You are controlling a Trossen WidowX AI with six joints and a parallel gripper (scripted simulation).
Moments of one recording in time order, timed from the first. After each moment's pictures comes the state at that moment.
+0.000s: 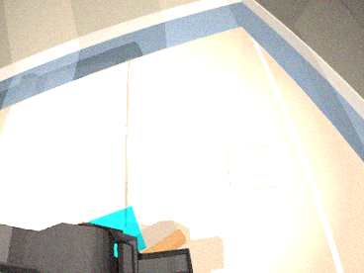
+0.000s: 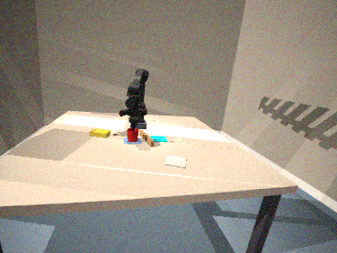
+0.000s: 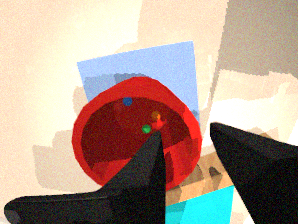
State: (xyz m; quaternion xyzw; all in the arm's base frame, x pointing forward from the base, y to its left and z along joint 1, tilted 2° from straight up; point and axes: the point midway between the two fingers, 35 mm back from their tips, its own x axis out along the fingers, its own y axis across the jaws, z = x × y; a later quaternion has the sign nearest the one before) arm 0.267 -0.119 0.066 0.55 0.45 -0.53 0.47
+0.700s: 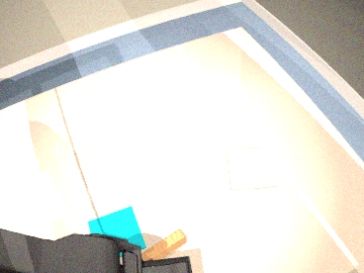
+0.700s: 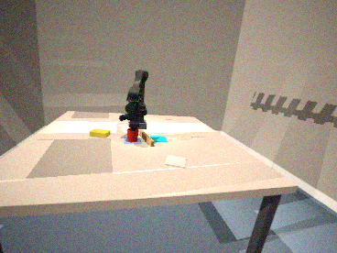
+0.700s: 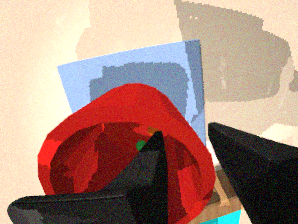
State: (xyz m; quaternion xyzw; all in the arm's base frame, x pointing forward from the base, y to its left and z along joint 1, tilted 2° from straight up) arm 0.266 -0.118 0.037 0.55 0.45 -0.53 0.47
